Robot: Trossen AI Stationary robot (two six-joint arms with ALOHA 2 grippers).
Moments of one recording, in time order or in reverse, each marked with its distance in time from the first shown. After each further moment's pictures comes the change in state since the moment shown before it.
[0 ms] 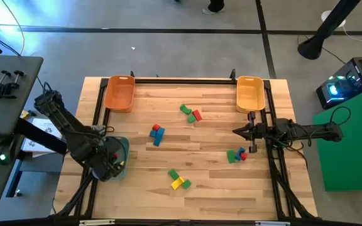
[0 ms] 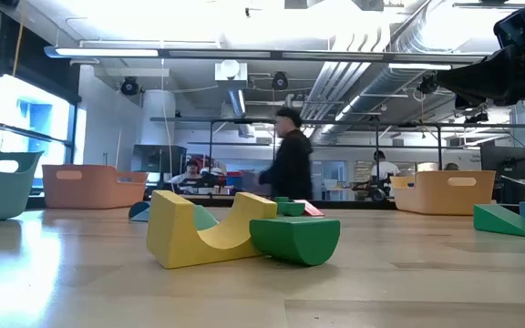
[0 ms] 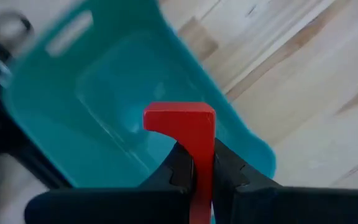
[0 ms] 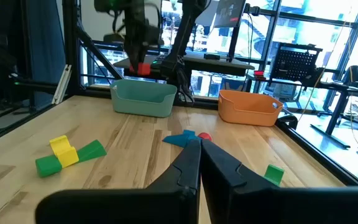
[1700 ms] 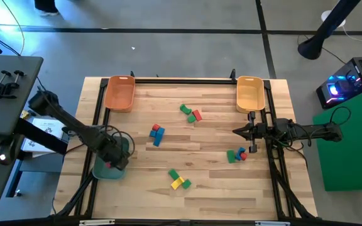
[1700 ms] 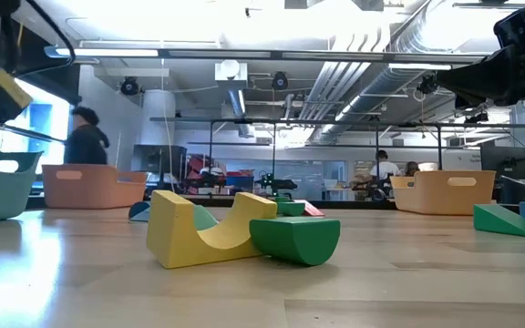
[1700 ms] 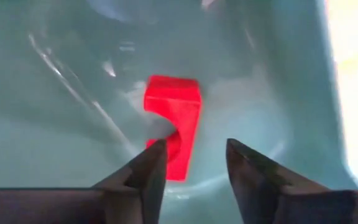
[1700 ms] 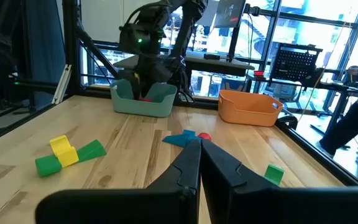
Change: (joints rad) left arm 0.265 -0.104 -0.398 0.328 0.339 0.111; right arm 0.000 0.000 0.000 0.000 0.000 -0.004
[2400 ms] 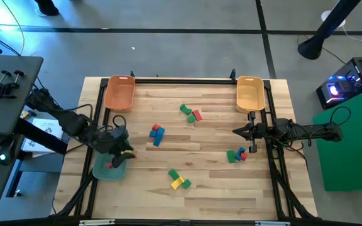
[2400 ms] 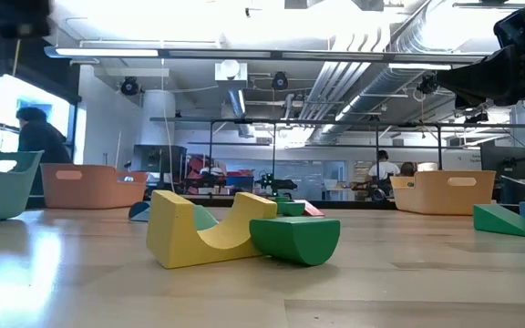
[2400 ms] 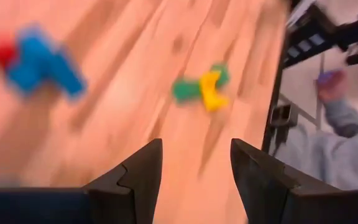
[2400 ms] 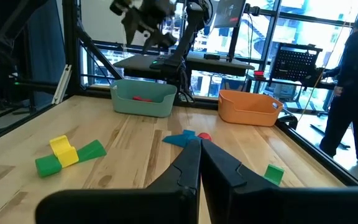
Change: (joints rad) left arm -0.004 -0.204 0.298 0.209 -0.444 0.591; right arm 0.000 0.000 0.000 0.000 0.000 0.003
